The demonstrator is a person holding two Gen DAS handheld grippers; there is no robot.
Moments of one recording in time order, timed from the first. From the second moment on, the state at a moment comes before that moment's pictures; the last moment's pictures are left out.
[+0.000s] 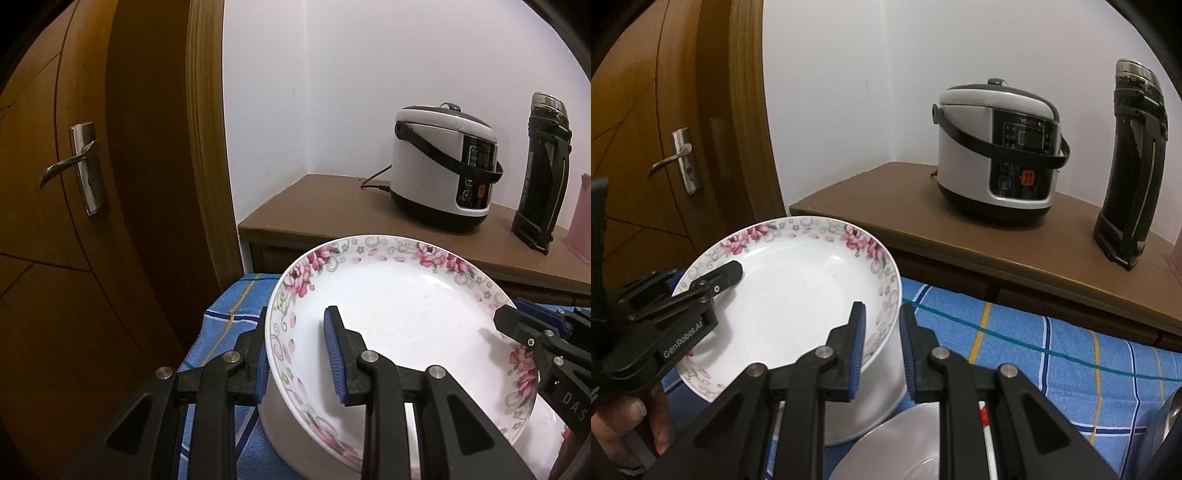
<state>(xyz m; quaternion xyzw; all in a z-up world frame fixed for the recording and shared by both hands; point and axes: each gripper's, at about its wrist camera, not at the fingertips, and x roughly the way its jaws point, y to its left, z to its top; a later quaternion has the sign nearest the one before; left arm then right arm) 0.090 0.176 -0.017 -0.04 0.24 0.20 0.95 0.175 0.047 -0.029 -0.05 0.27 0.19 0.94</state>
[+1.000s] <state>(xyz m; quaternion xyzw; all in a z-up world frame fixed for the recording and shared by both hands) 0.104 0.190 -0.038 -0.07 0.29 0.19 0.93 0.190 0.058 -0.038 -0.09 0.31 0.18 0.93</state>
